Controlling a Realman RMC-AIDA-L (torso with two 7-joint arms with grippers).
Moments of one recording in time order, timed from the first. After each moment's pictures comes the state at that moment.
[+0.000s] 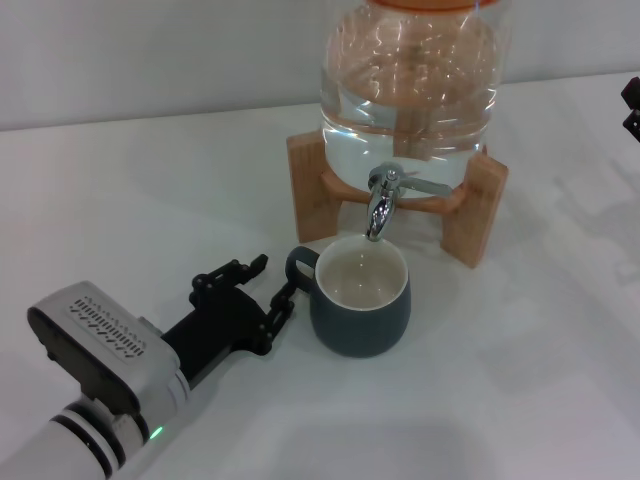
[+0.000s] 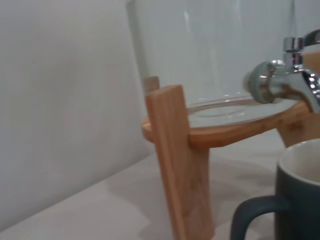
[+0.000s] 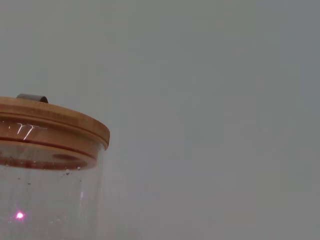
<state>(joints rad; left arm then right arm) -0.53 -2.09 2.80 0.37 -0.77 0.86 -0.04 0.29 2.01 -1.28 -0.17 -0.25 -1.50 0.35</state>
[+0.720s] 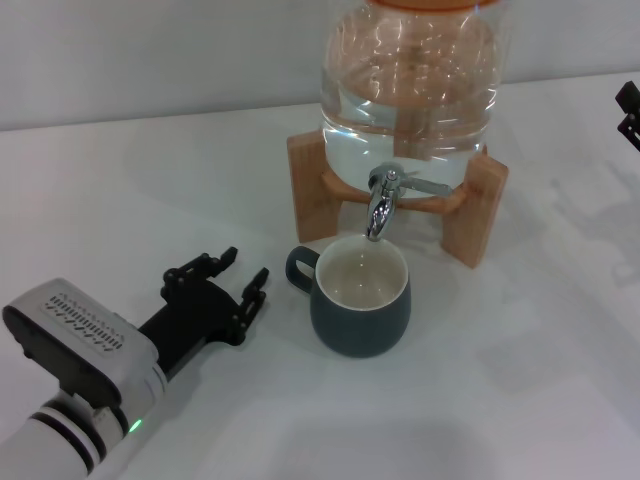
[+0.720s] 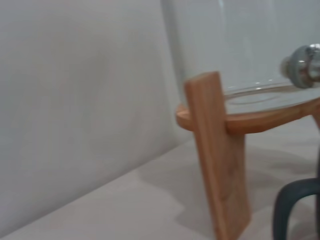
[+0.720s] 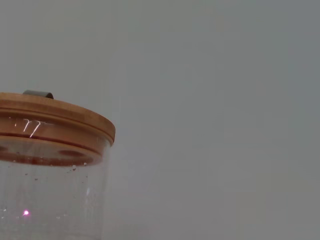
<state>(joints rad) -0.52 -2.09 2.75 0.35 -0.77 0.85 -0.01 0.29 2.01 -1.30 -0.16 -0.25 -1.50 0.35</state>
